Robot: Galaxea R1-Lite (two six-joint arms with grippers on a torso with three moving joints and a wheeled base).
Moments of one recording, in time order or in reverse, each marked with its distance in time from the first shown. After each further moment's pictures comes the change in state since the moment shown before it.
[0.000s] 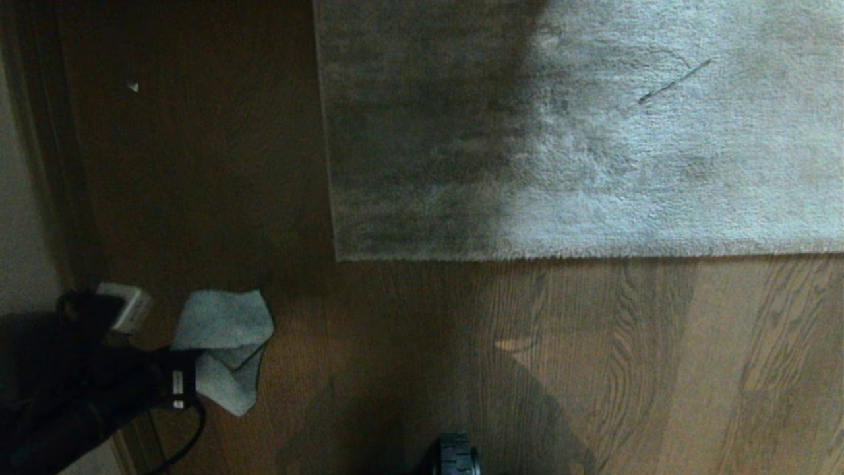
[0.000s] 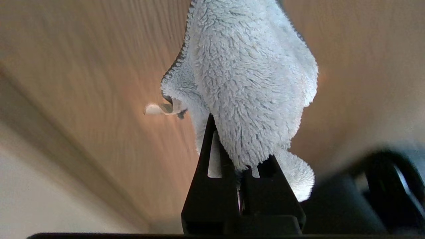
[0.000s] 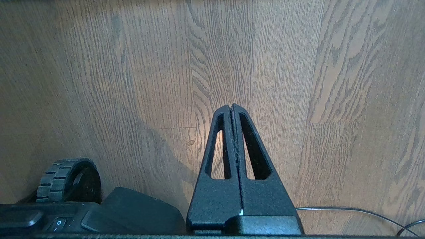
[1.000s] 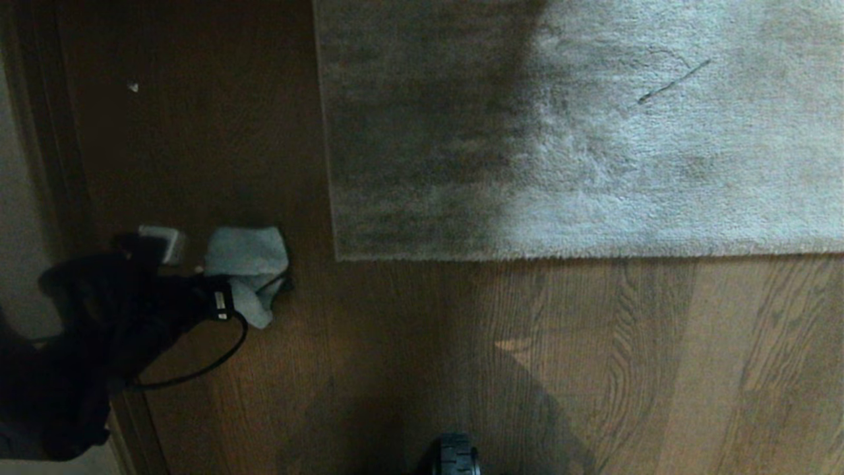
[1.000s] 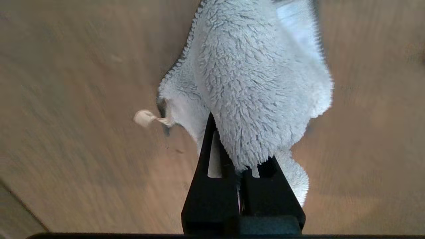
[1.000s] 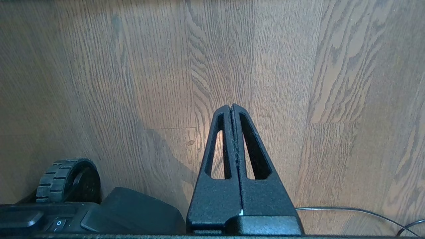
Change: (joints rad) left arm 0.047 0.384 -0.226 -0.411 0.003 -0.002; right arm 0.000 0.000 0.000 0.000 0.000 0.000
